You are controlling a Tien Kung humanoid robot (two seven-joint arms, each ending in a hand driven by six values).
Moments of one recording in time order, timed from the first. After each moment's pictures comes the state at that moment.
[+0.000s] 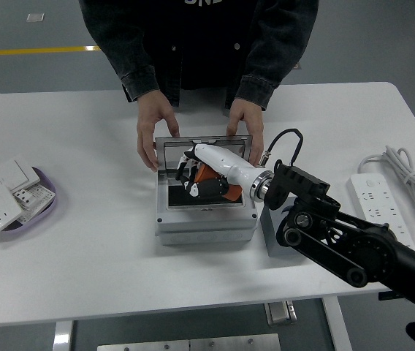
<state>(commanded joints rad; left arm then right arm) 0.00 0.14 -1.50 -0.18 1.28 -0.03 0.24 0.61 -0.22 0.65 1.37 -1.65 0.02 -0.19</state>
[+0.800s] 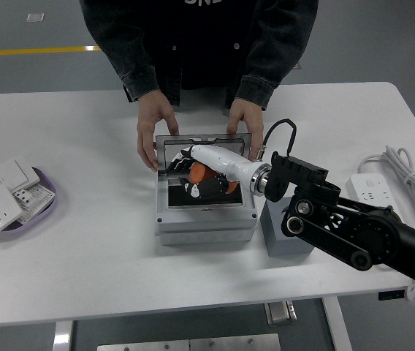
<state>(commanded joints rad) 0.00 0.14 -1.50 -0.18 1.29 -0.04 0.24 0.71 -0.26 0.54 1.33 -1.55 0.04 -0.15</state>
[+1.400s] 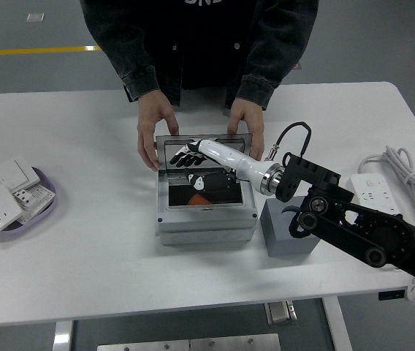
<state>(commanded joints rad) 0.00 0.14 -1.49 -0.18 1.29 -0.03 0.24 0.66 -0.35 0.59 1.39 -1.32 -0.01 -0.02</state>
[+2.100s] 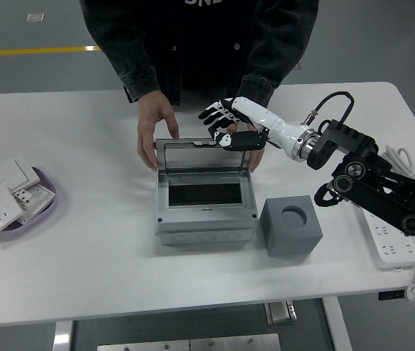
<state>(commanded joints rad) 0.01 0.15 -1.50 -0.18 1.29 -0.03 0.24 0.76 -0.45 0.57 1.36 -1.17 -0.03 -0.07</state>
